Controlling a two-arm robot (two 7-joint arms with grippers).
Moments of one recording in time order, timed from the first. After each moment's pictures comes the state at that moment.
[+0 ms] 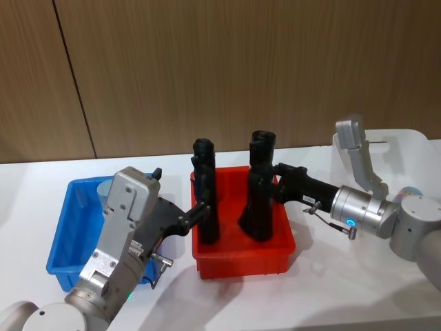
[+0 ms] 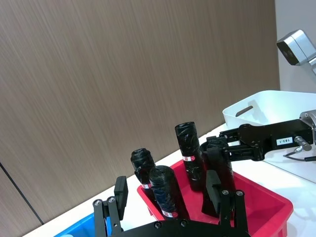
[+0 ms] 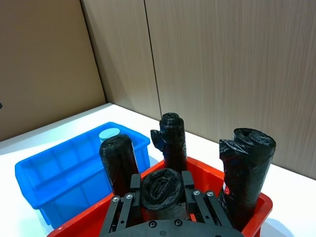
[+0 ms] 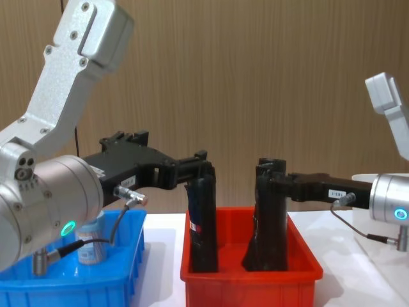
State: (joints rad) left arm -0.24 0.38 0.45 -1.63 -0.20 0.01 -0.01; right arm 1.00 0.07 -0.27 -0.15 0.33 -0.37 0.96
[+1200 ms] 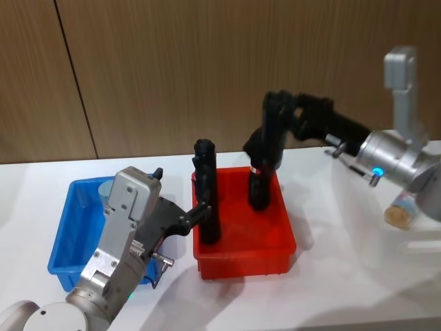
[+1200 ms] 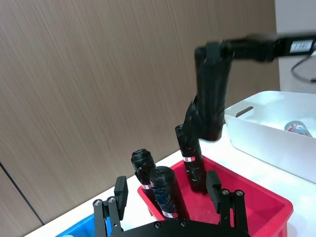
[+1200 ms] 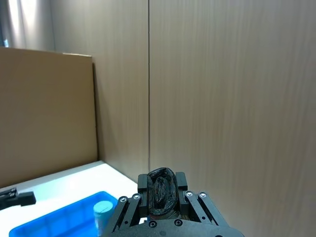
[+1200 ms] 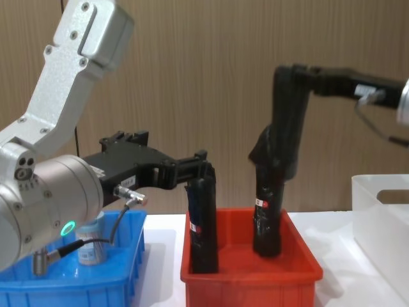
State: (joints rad) left arm -0.24 0.38 0.45 -1.63 -0.20 0.01 -0.01; right arm 0.74 0.18 -0.18 -0.92 0.36 -0.15 0.85
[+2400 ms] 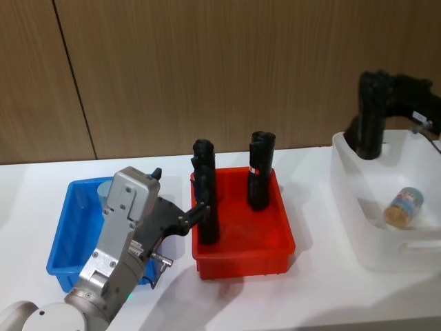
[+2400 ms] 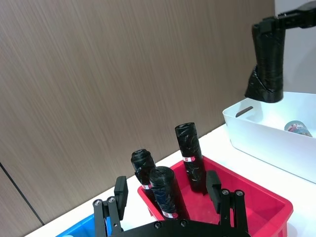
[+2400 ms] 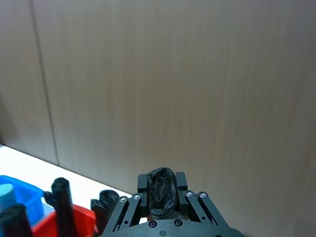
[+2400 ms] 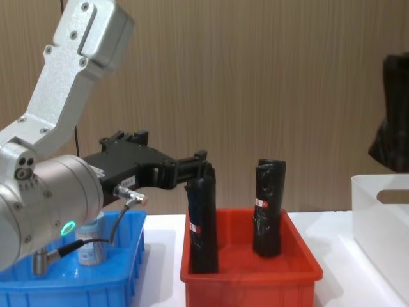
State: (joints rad) left arm -0.24 0.38 0.45 -1.63 -0.20 0.01 -0.01; right arm 0.60 0.33 -0.05 -1.25 0.27 0.15 0.55
